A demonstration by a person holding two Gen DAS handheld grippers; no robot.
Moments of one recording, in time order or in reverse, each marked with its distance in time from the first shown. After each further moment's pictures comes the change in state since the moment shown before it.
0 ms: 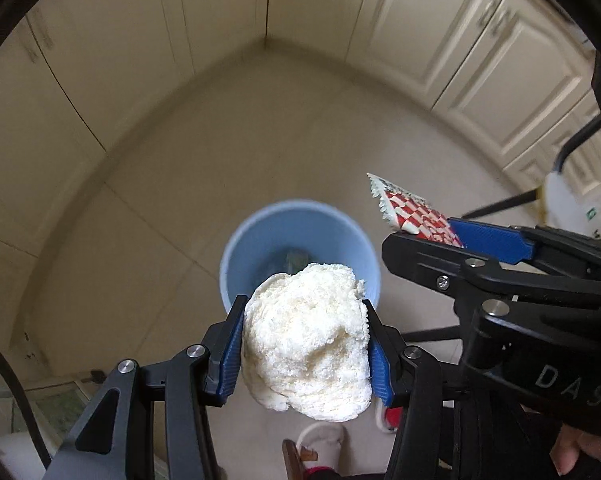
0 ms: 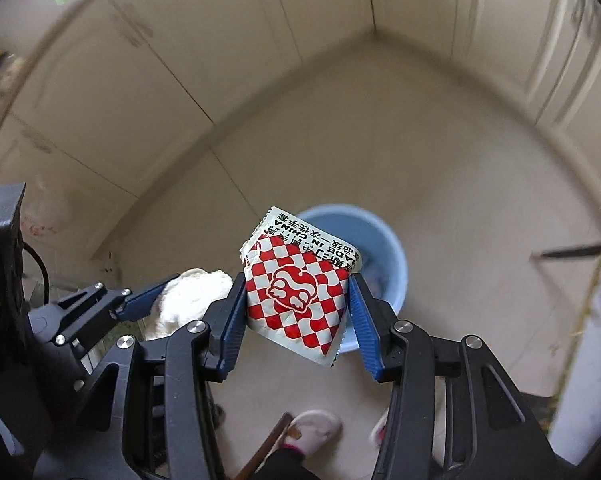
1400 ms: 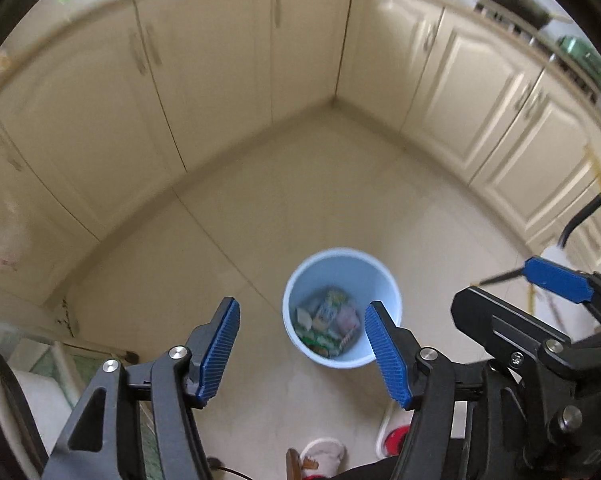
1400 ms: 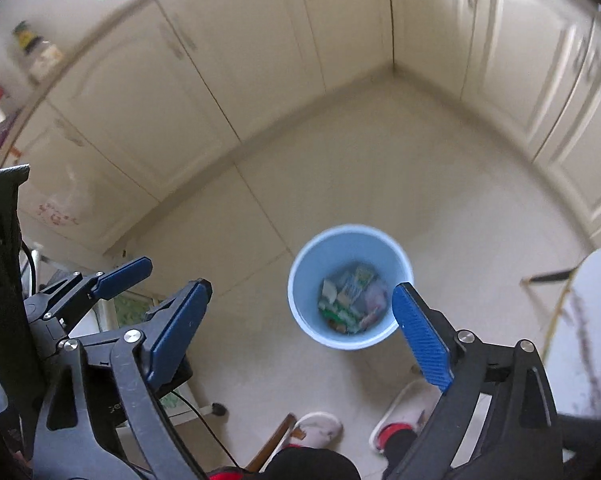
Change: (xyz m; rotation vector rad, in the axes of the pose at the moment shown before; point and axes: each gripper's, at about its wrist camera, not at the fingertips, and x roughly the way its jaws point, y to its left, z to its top) left arm -0.138 -0.002 -0.018 -0.186 -0.254 0.150; right arm -0.110 0.079 -0.022 -0.125 -0.158 -0.027
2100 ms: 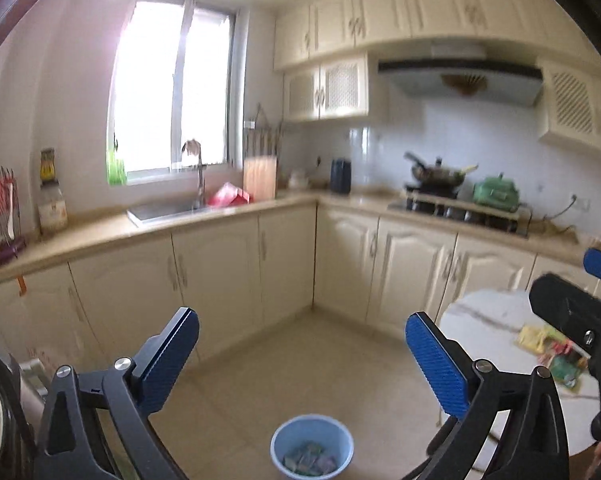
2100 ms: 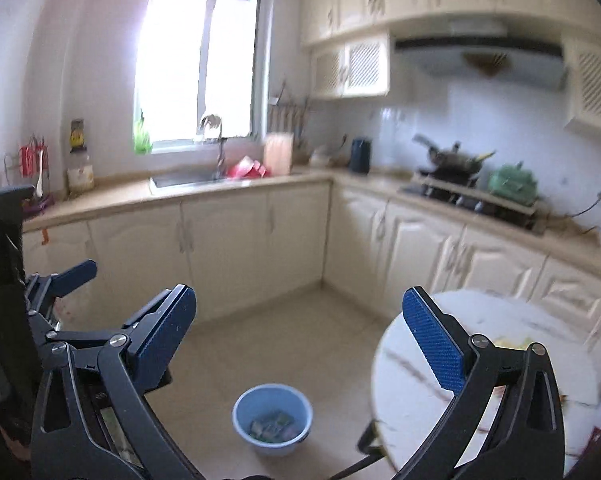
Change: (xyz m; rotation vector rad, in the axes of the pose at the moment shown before) left arm -0.268 -0.127 -0.195 0.050 -0.768 -0.023; right arm -0.368 0.081 -0.100 -0.126 -0.765 -0.284
